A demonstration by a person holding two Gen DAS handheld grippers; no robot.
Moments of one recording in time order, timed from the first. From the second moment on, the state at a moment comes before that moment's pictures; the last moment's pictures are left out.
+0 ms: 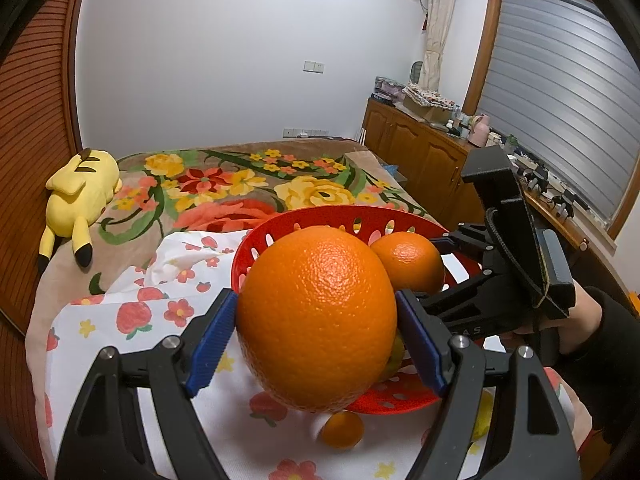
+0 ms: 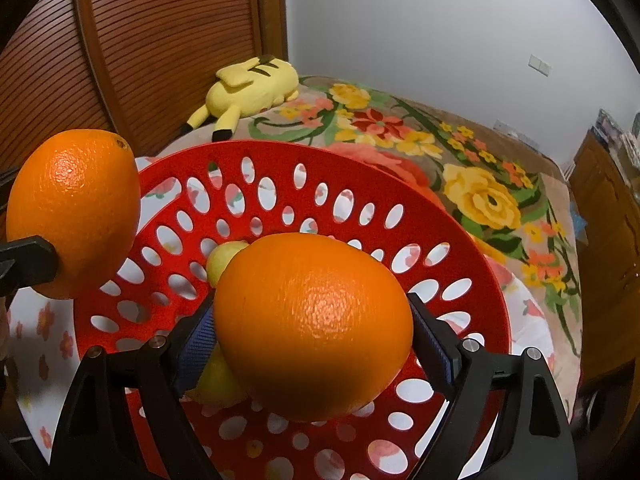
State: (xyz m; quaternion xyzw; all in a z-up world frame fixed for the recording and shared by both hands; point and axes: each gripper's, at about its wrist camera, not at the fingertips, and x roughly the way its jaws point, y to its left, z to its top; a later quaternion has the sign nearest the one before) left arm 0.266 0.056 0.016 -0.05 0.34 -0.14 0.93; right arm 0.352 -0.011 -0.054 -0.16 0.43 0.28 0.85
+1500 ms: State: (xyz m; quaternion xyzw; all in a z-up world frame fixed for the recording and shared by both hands) left arm 0.293 0.015 -0.018 -0.04 0.40 -0.14 0.91; right arm 0.312 -0.080 -0.016 -0.10 0.36 0.26 0.89
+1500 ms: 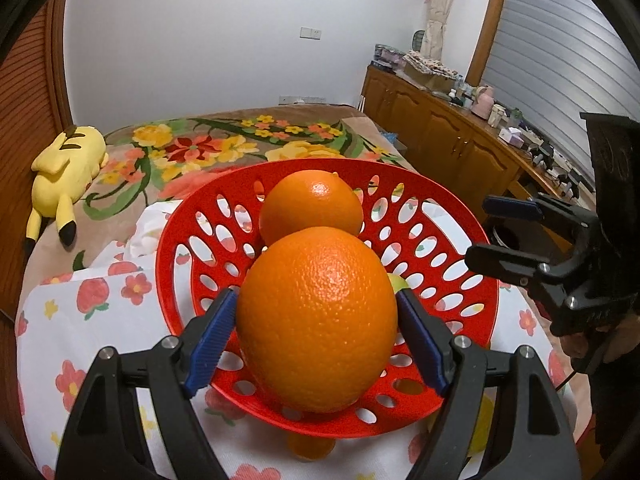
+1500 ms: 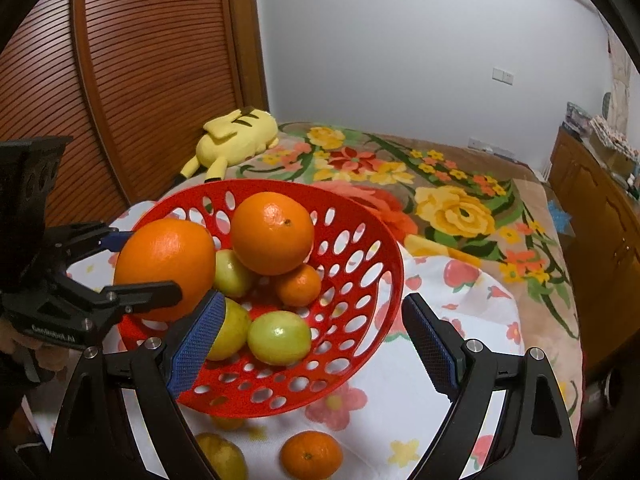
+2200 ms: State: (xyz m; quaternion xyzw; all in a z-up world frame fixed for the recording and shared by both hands) left arm 0.272 0.043 0.018 -0.05 0.32 -0.11 0.94; right arm 0.287 -0.091 -0.019 -0.09 0.37 0.25 0.89
